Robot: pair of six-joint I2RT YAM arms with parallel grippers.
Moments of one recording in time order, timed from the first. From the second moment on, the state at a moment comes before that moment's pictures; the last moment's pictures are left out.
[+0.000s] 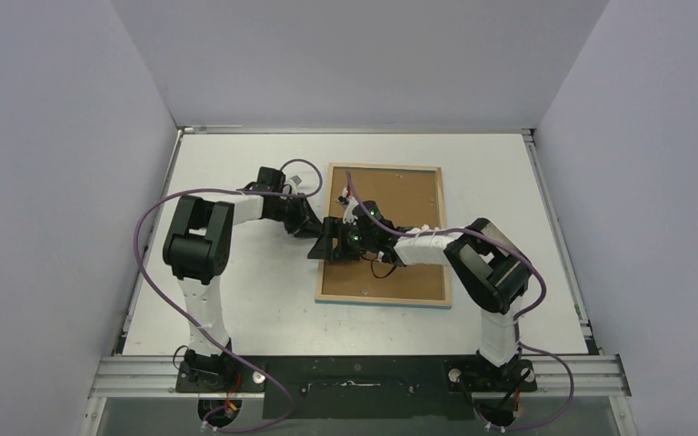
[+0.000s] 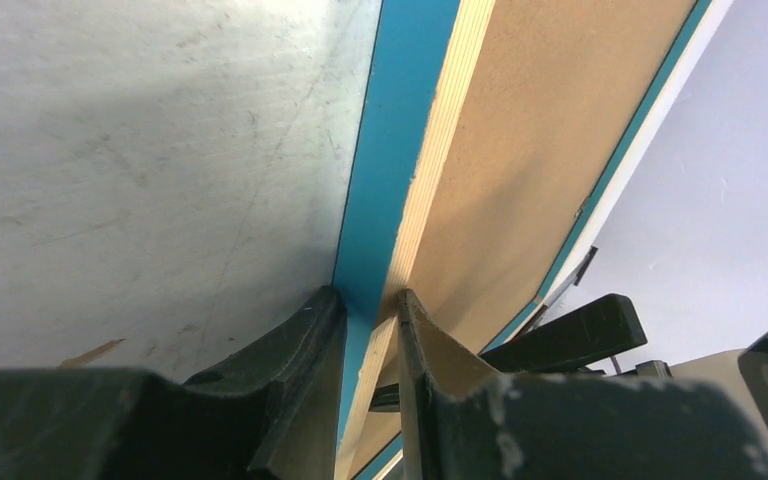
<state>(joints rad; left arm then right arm) -0.24 2.05 1.22 -0.25 0.67 -0.68 0.76 1.92 1.03 0.28 -0.41 0.74</state>
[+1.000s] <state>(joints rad) -0.34 1.93 1.10 -0.21 0.63 -0.73 0.54 1.92 1.20 0.04 -0.23 0.77</state>
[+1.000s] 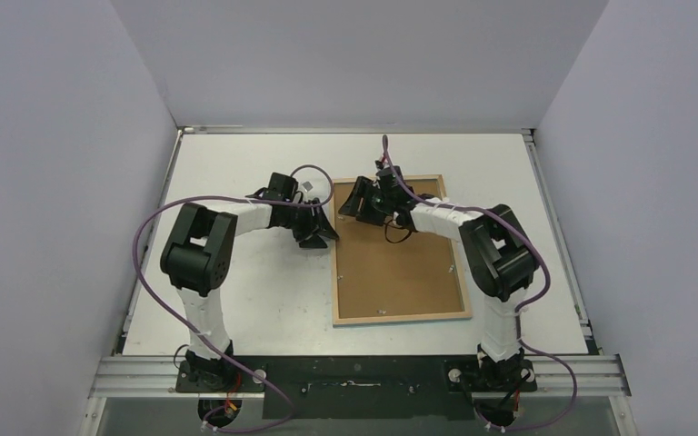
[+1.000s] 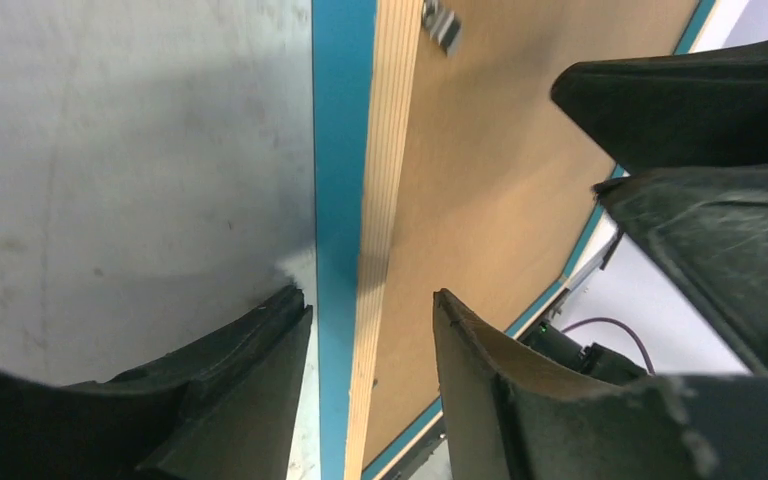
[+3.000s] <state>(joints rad) -0.30 2.08 1.26 -0.29 0.69 -0.67 0.57 2.12 1.34 0.11 -0.40 0.83</state>
